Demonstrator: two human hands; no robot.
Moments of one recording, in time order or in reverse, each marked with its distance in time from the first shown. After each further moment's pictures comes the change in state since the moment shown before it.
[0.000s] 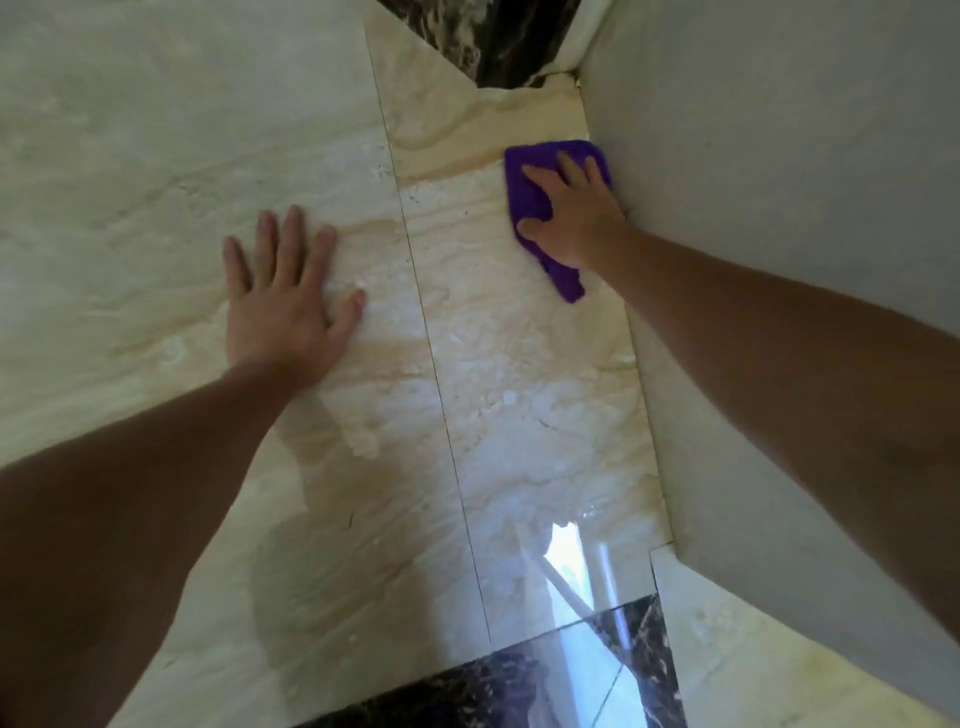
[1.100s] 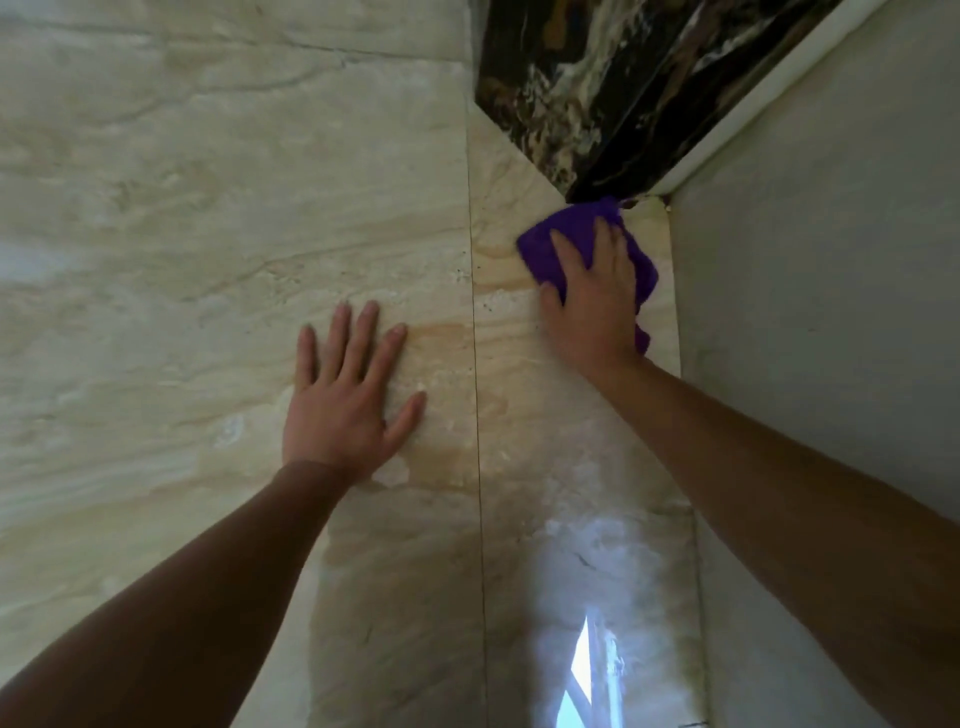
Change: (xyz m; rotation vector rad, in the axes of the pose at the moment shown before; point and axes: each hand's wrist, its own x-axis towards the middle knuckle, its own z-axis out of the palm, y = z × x) left_hand 0.004 0.006 -0.001 0.037 -0.055 -0.006; right_hand 0.040 -0.054 0.014 0.102 0.382 -0.097
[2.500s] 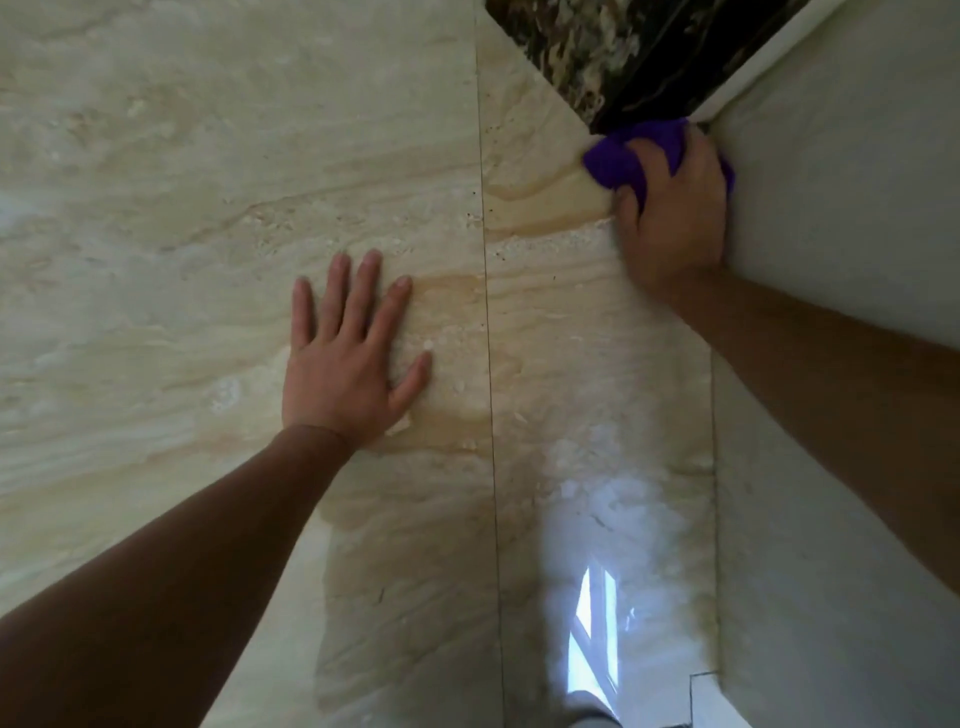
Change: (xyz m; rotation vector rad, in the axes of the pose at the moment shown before) left_hand 0.000 -0.003 0.004 0.016 0.000 0.005; right_hand 0.033 0.054 -0.009 -0.116 0.153 -0.025
